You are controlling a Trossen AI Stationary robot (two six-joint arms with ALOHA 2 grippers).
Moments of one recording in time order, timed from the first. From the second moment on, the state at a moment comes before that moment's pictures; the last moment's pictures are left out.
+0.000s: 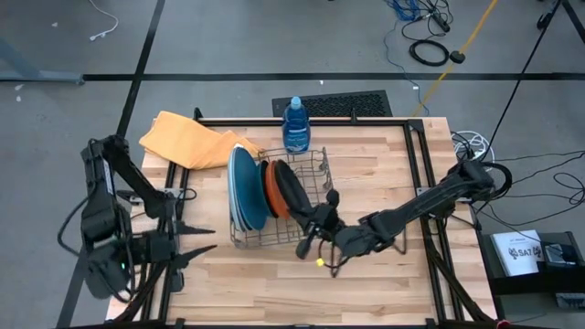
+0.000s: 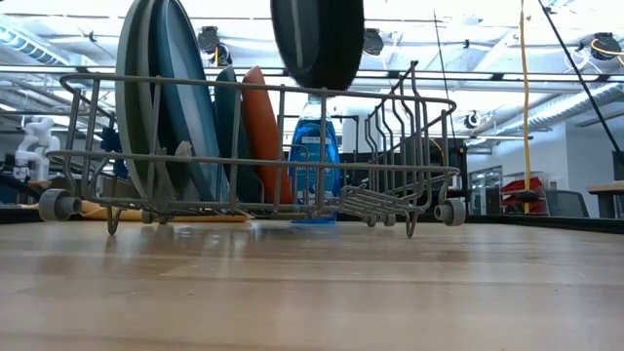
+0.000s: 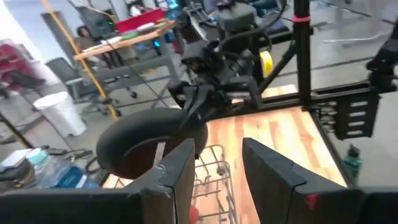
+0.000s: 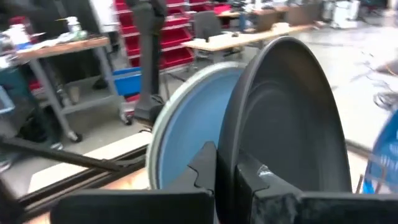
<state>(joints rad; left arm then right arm) -1.12 1.23 1.37 -0.72 -1.24 -0.31 0.46 1.70 1.30 0.22 0.96 0.35</state>
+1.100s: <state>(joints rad) -1.32 1.25 1.10 -0.72 -1.53 -0.68 0.35 1.90 1.31 0.18 1.14 0.86</state>
